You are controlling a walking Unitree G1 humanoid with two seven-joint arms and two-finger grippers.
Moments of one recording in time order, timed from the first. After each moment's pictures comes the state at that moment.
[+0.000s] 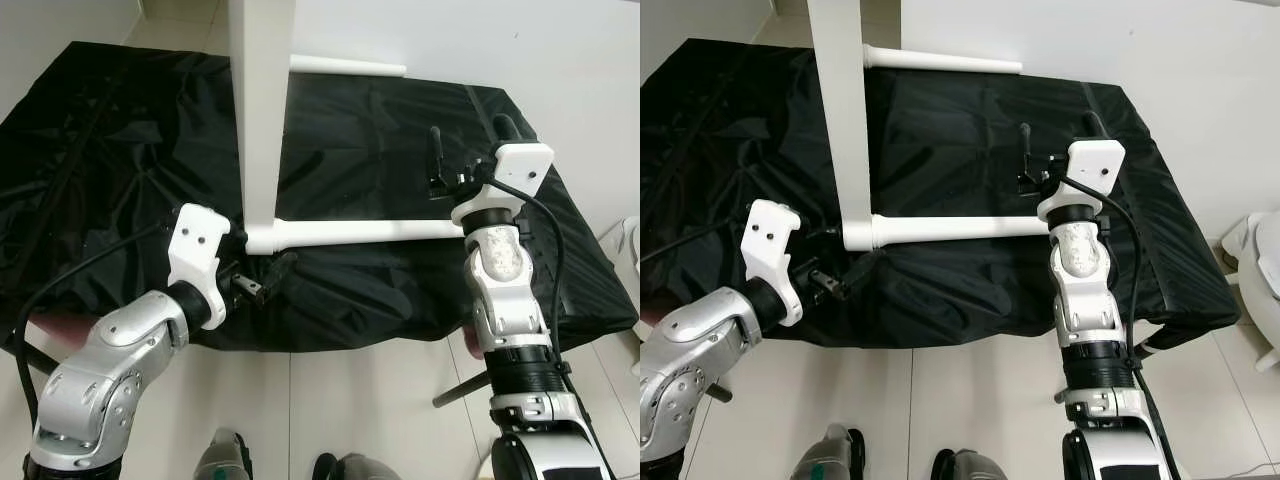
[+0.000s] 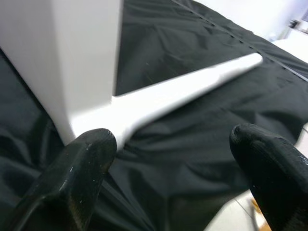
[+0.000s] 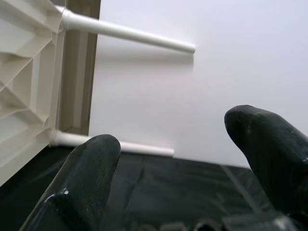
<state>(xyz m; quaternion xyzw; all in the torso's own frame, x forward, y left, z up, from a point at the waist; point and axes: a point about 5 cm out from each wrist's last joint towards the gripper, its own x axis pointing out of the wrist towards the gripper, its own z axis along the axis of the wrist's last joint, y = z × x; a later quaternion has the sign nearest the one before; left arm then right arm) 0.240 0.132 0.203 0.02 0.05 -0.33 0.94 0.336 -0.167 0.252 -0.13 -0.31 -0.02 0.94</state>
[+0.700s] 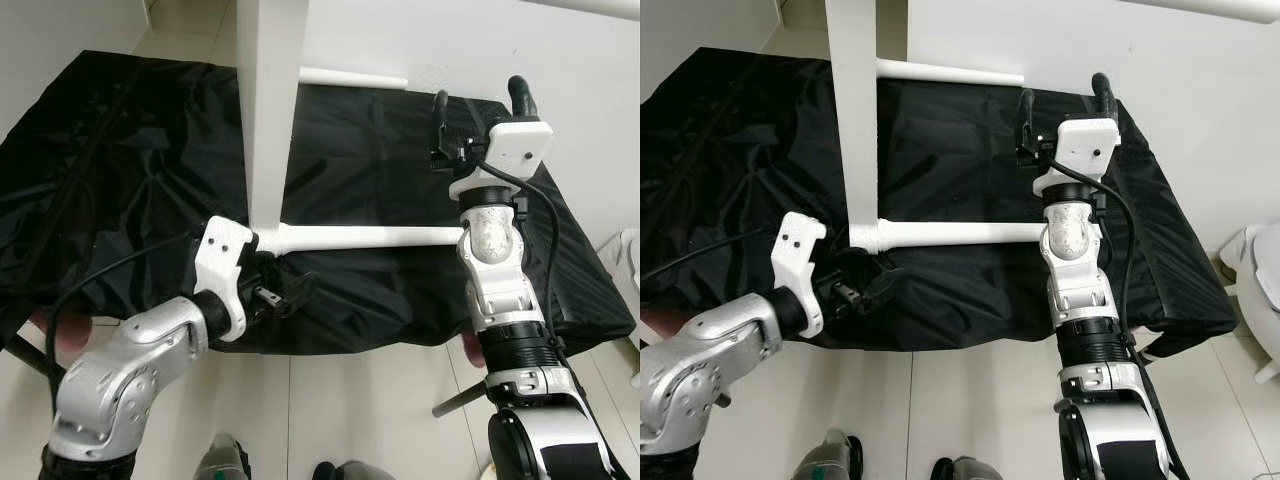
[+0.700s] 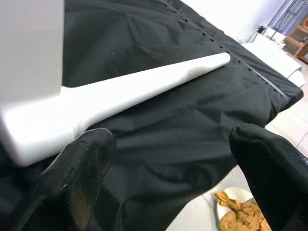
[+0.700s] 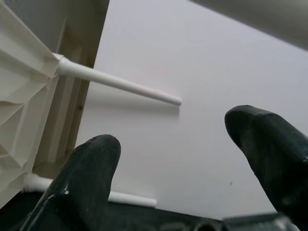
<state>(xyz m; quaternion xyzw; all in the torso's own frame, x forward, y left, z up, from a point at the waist) 0.253 0.108 0.195 -0.04 0.09 -0.38 0.92 0.340 -0.156 0.272 -0.16 -0.39 -0.07 0.90</state>
